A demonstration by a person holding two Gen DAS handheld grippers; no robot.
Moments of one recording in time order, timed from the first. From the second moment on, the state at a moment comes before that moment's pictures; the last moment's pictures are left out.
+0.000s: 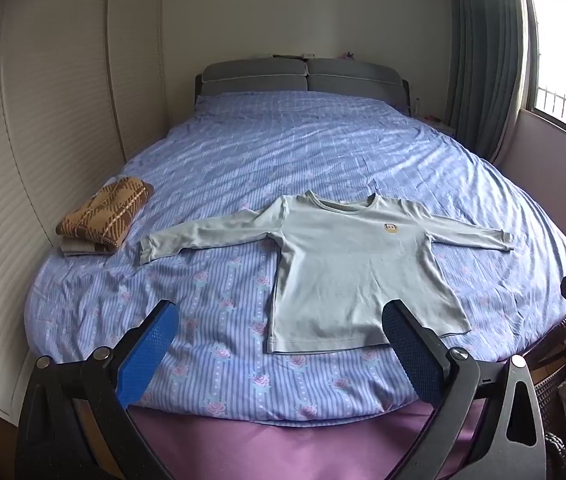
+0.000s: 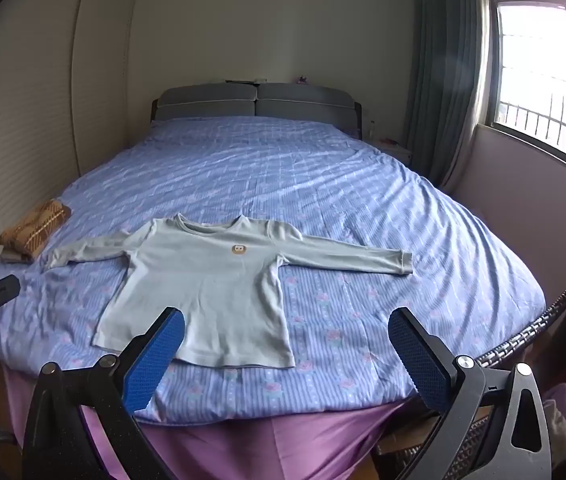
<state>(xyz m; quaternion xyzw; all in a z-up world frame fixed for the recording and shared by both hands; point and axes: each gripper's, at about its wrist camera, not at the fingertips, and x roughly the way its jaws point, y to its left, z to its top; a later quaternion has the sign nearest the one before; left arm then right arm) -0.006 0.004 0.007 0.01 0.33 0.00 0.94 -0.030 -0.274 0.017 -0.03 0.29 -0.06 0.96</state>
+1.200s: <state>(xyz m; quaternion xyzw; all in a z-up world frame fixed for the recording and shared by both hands) -0.009 0.005 0.005 0.01 0.33 0.00 0.94 -0.033 -0.275 0.018 -0.03 0.28 -0.05 0.96</state>
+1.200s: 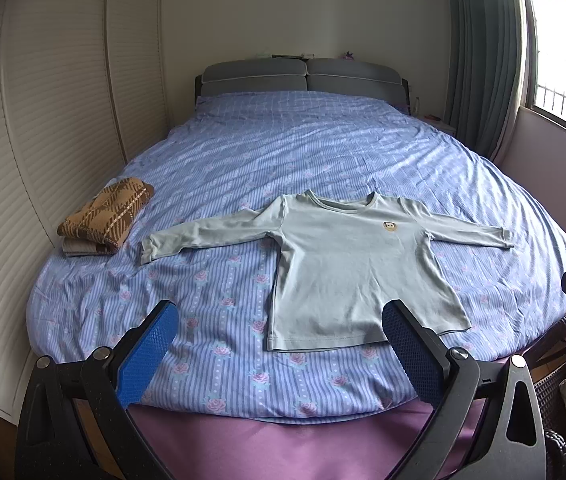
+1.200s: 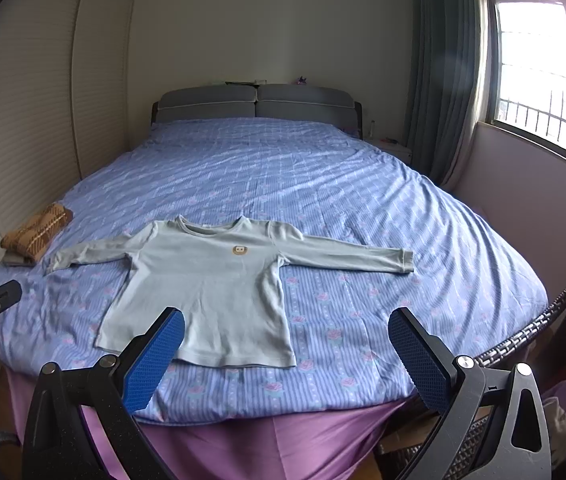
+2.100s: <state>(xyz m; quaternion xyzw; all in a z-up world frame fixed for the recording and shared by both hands) -0.012 0.002 0.005 0.01 0.33 0.00 0.94 -0.034 -0.273 0.020 -0.03 0.28 -0.05 0.96</state>
